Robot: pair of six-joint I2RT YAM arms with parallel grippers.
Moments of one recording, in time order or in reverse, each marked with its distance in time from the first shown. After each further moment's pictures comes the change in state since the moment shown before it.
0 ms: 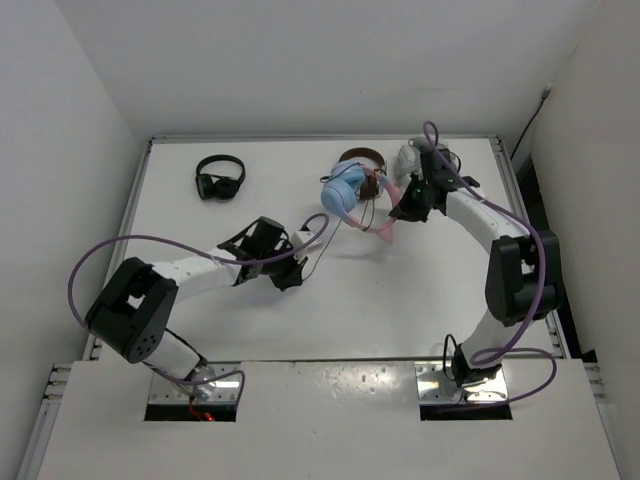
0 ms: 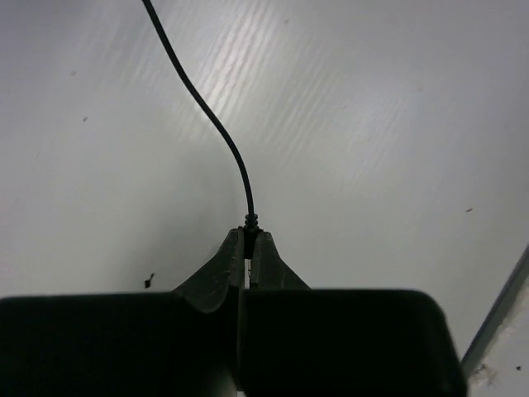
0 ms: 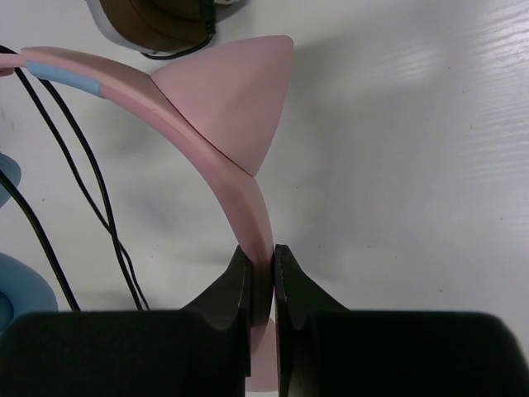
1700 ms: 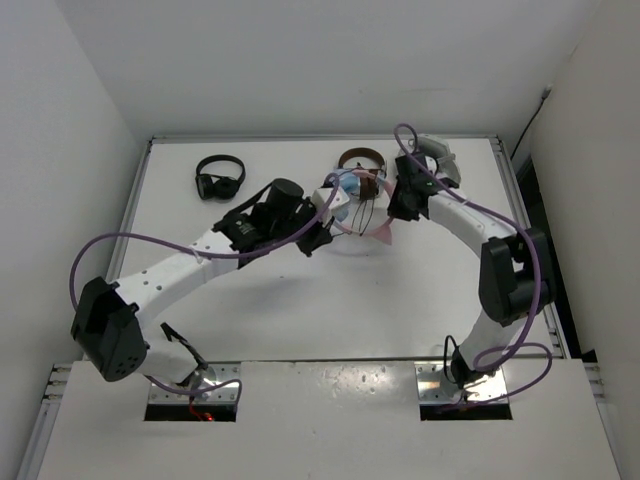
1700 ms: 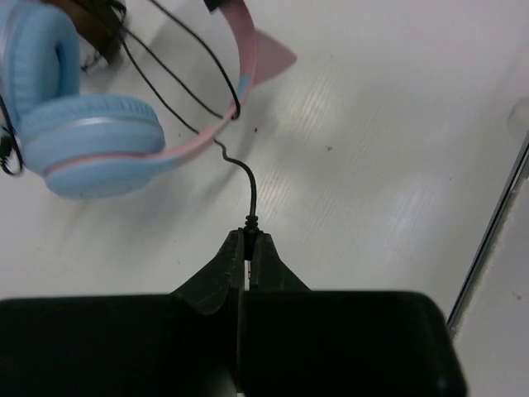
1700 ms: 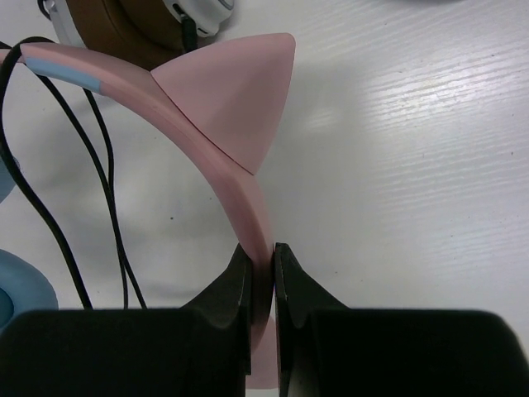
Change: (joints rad) left arm -0.174 -0.110 0.394 -0.190 -0.146 -0.090; right arm 0.134 0.026 0.026 0.007 0.323 -0.050
